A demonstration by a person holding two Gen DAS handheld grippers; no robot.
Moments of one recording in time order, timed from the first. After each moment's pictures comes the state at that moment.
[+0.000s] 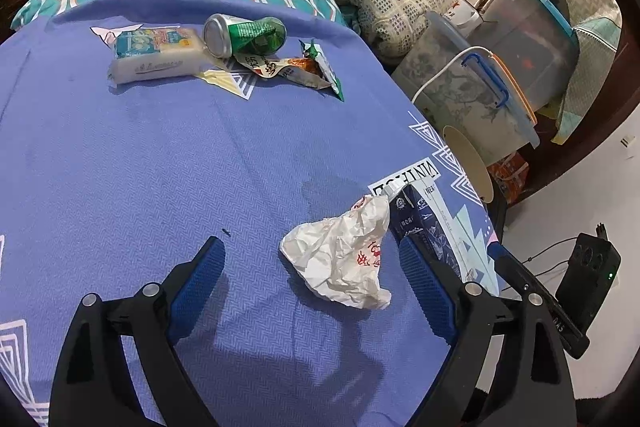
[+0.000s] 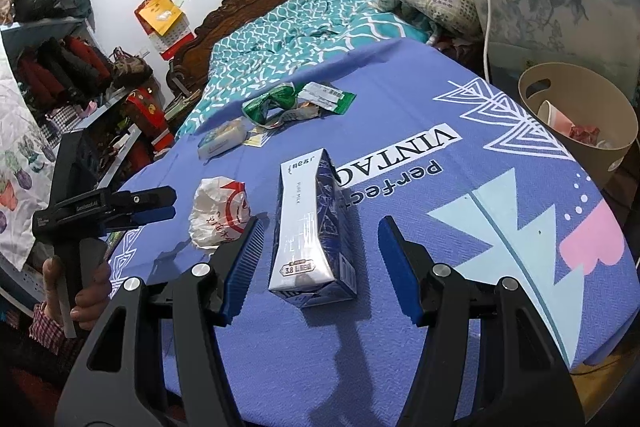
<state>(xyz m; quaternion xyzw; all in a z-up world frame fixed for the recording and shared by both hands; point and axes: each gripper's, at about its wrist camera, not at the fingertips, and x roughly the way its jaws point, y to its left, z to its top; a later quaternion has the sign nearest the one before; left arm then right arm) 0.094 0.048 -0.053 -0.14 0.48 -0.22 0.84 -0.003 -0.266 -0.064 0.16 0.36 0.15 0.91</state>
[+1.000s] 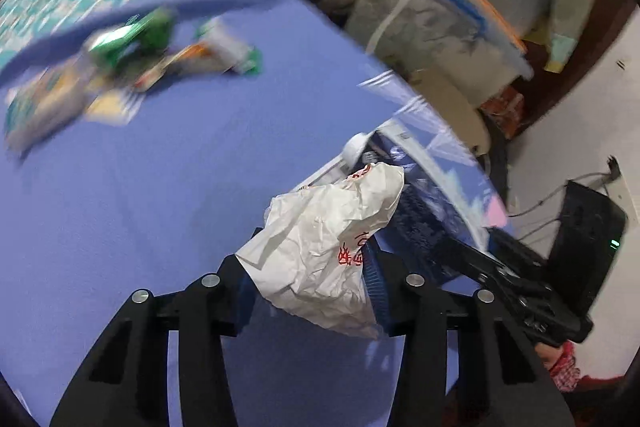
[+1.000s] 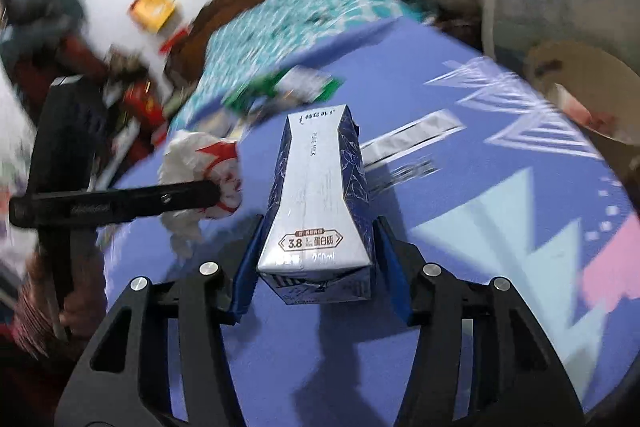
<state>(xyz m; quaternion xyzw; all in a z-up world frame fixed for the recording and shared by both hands) 0.126 -0.069 -0.051 -0.02 0.51 -0.29 0.81 0.046 -0.309 -0.096 0.20 0.36 0.14 0.90</state>
